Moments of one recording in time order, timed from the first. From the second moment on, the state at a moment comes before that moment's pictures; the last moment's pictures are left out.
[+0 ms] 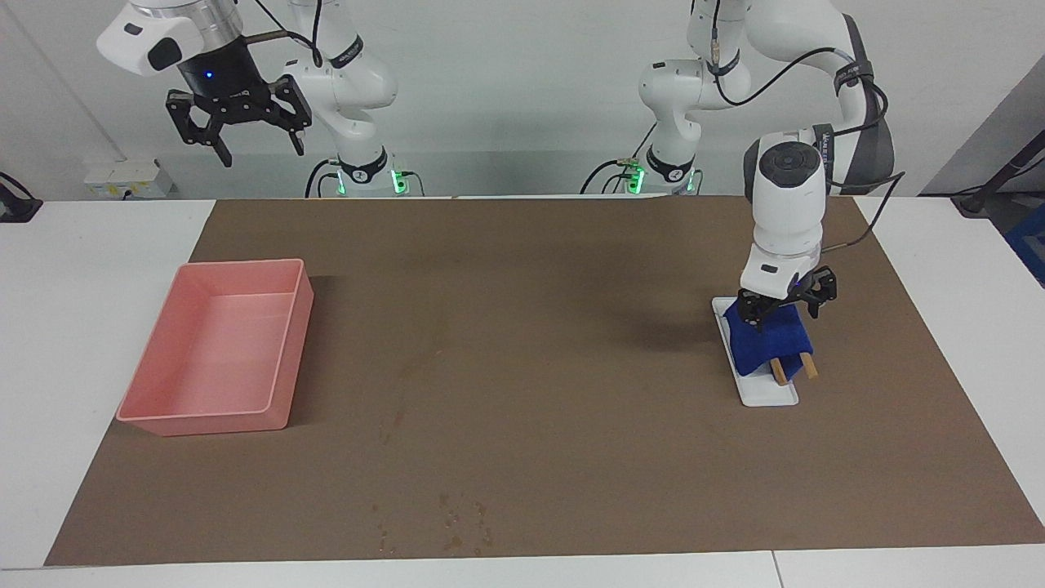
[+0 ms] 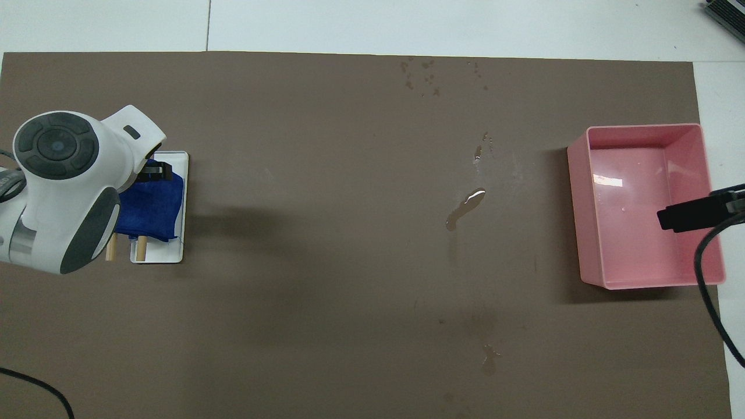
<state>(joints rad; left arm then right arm) -0.08 0.10 -0.06 -1.99 0.47 2.16 -0.37 -0.05 -0.03 0.12 -1.37 0.01 1.32 -0.13</state>
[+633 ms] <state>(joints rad) -0.06 0.09 -0.06 -2.03 0.47 2.19 -0.37 -0.03 -0.03 0.13 -1.38 0.01 1.32 -0.13</state>
